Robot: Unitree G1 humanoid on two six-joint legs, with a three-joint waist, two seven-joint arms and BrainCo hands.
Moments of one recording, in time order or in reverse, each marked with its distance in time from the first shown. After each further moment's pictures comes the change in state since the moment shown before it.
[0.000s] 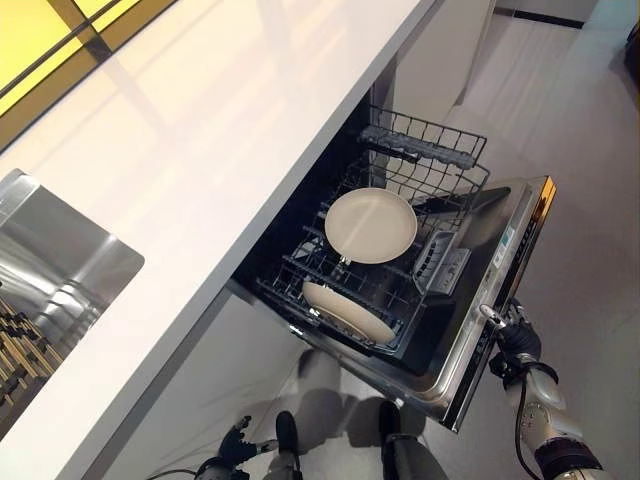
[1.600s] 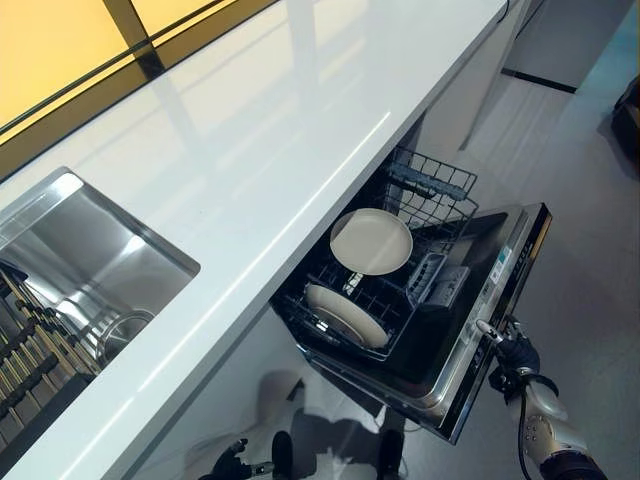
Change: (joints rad) left arm 0.053 -0.001 0.040 0.013 0.071 0.035 -0.082; right arm 0.052 0.001 0.031 -0.050 -0.002 0.047 -0.046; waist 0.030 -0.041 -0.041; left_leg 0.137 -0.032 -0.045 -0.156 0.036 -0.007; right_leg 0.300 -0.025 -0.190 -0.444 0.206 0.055
